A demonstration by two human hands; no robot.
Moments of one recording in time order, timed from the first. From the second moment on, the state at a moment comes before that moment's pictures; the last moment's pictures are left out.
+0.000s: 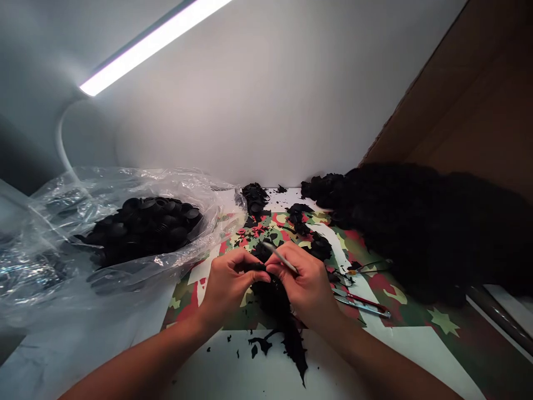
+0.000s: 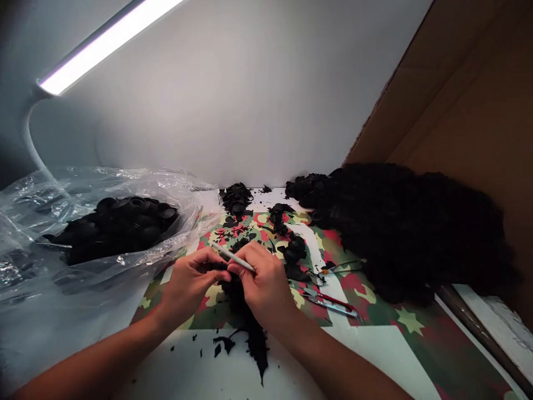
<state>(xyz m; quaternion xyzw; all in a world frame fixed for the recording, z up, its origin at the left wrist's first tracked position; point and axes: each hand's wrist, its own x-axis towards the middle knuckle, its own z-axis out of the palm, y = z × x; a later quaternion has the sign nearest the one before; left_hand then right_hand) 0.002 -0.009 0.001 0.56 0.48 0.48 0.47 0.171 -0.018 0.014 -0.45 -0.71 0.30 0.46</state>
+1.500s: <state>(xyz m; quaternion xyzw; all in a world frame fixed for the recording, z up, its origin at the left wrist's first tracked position) -0.001 -0.005 -0.015 0.48 0.44 0.54 0.53 0.167 -0.016 0.012 -0.49 -0.69 0.30 0.45</state>
